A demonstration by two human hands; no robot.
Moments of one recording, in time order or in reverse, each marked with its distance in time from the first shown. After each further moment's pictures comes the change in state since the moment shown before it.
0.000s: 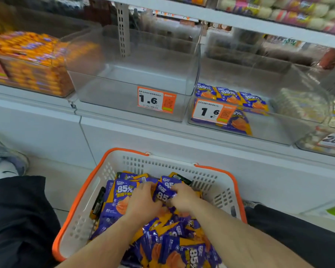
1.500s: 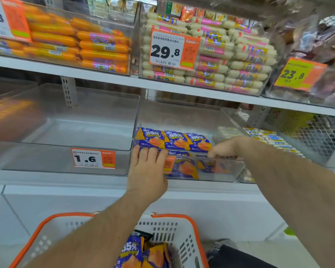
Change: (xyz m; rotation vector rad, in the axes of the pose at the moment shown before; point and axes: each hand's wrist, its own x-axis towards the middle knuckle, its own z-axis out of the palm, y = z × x) left_hand 0.087 0.219 -0.040 0.598 0.742 0.801; right_hand -0.065 0.015 -0.363 -0.315 0.035 0.340
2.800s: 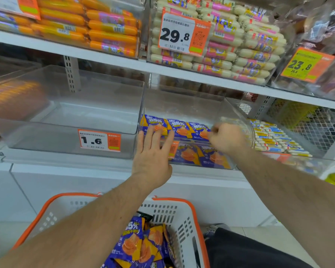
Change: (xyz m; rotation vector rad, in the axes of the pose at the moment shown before) left_hand -0.005 0.007 -0.018 -0.041 -0.151 -0.030; right_hand 0.005 0.003 0.034 0.074 0.986 -0.192
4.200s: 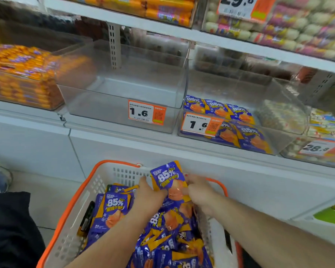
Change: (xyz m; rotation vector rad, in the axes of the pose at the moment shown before) left_hand -0.161 -0.048 0.020 -1.102 -0.416 -1.125; right_hand -0.191 -0.131 0.114 0.956 -0.824 0.429
